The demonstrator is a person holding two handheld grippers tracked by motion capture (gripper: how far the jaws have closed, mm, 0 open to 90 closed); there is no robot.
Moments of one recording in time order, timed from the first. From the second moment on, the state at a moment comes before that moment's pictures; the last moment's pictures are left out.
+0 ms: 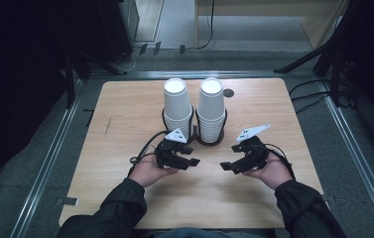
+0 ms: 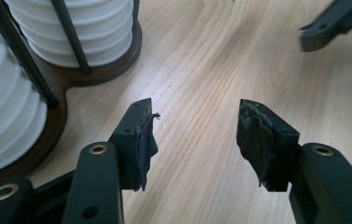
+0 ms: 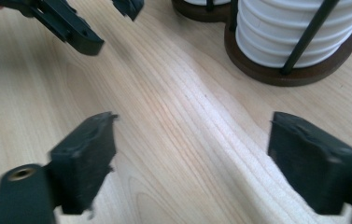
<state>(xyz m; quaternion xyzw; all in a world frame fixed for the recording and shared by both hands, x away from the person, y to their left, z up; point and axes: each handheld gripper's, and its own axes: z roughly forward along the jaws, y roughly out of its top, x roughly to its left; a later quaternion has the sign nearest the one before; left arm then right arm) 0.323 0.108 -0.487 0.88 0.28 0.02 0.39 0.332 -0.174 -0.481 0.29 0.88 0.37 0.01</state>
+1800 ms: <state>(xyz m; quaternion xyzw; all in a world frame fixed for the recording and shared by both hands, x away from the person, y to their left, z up) 0.324 0.109 -0.472 0.87 0.28 0.01 0.42 0.342 -0.182 -0.477 0.29 0.88 0.37 0.02</state>
